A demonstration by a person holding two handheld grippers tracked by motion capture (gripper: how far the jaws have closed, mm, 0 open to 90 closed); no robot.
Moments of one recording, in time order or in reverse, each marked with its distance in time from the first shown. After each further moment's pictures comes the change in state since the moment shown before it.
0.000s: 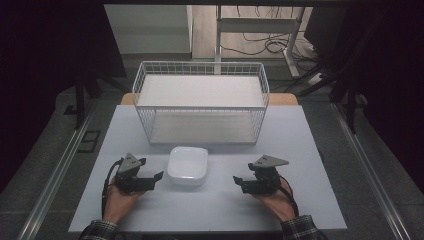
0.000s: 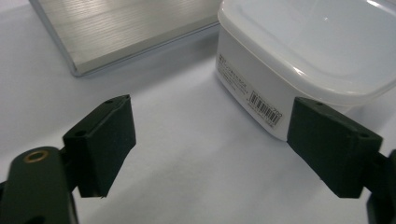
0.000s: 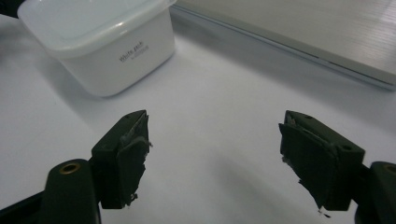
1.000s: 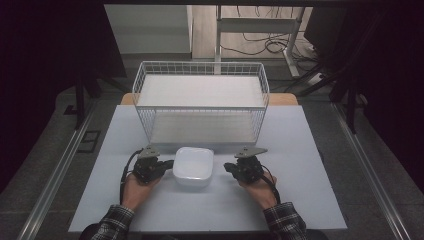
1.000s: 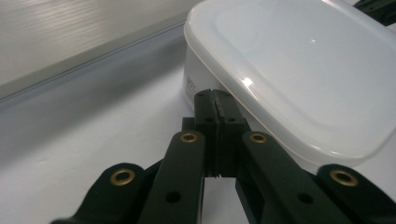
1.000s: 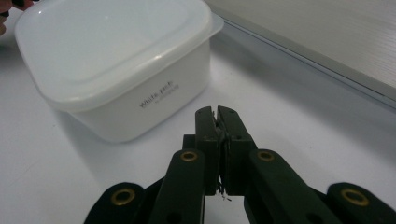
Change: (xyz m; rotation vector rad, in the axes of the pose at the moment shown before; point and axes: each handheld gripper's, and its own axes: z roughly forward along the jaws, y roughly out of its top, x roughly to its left) left arm -0.015 0.029 0.041 0.078 -0.177 -0.021; right arm 0.008 0.026 0.044 0.065 0.064 -0.043
